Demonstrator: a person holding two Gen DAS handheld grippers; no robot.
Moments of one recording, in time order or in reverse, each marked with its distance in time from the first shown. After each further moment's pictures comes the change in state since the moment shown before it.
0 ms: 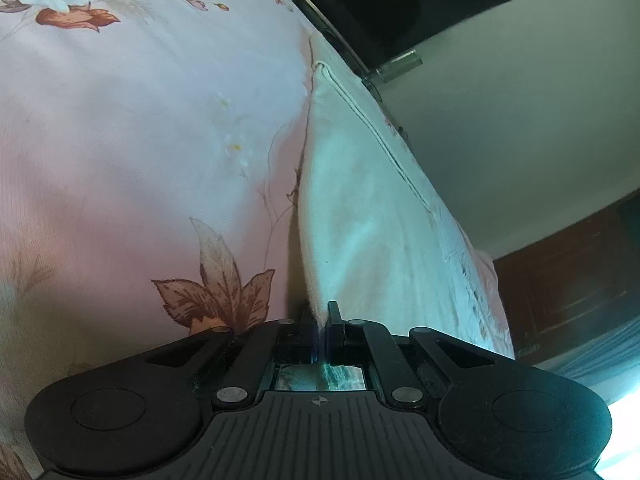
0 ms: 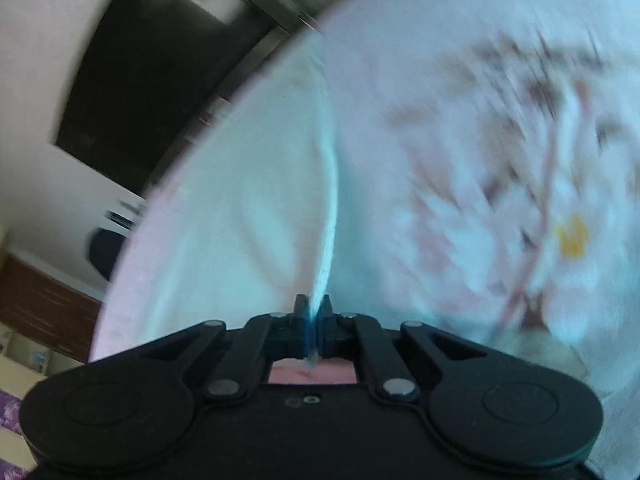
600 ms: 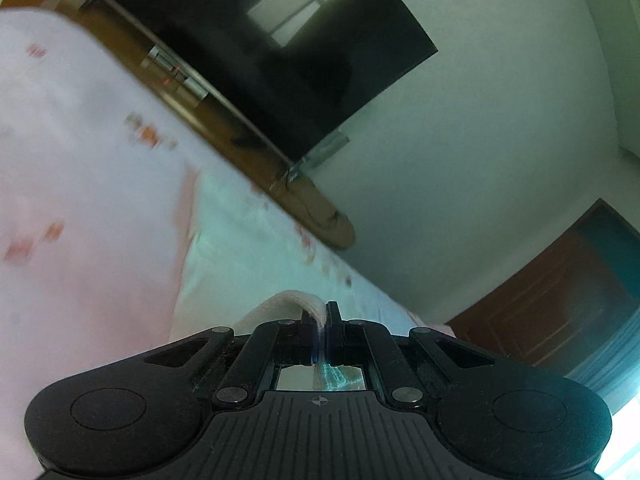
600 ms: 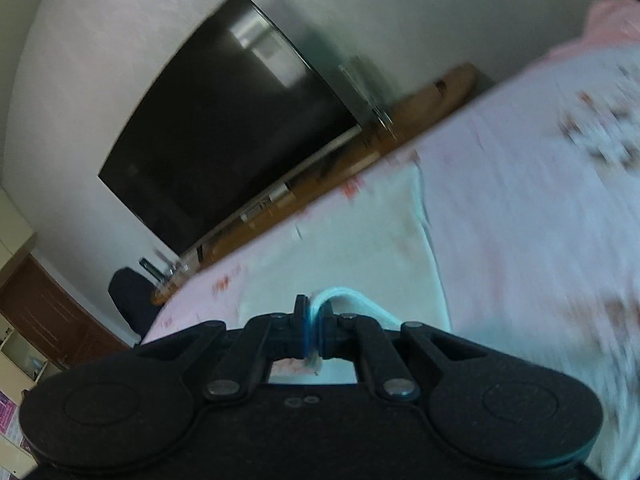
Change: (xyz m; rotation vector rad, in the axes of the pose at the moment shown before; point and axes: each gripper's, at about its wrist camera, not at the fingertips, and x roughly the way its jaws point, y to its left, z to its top) left arm 0.026 -0.105 0.162 0.160 -0.211 -0.110; right arm 0.003 0.127 0.146 -0.253 -0.263 0.107
